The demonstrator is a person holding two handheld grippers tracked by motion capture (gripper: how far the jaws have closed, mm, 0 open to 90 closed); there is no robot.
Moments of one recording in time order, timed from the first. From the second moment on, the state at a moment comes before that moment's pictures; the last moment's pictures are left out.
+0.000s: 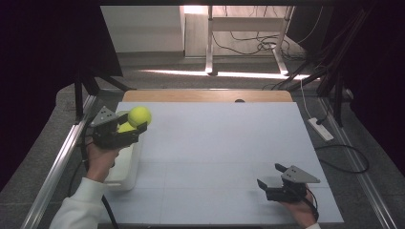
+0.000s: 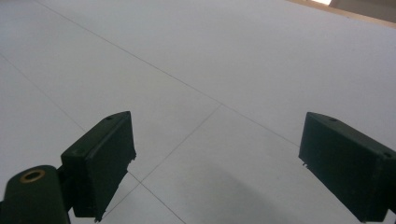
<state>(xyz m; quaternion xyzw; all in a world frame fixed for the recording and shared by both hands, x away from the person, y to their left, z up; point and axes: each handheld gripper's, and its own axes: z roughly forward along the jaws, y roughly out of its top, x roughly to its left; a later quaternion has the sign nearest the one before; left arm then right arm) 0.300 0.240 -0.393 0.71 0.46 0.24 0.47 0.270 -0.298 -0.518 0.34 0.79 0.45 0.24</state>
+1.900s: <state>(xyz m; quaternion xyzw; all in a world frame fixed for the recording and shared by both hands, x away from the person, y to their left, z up) 0.292 0.291 -0.419 0.70 0.52 0.25 0.42 0.268 -0.299 -0.519 0.34 0.79 0.44 0.24</state>
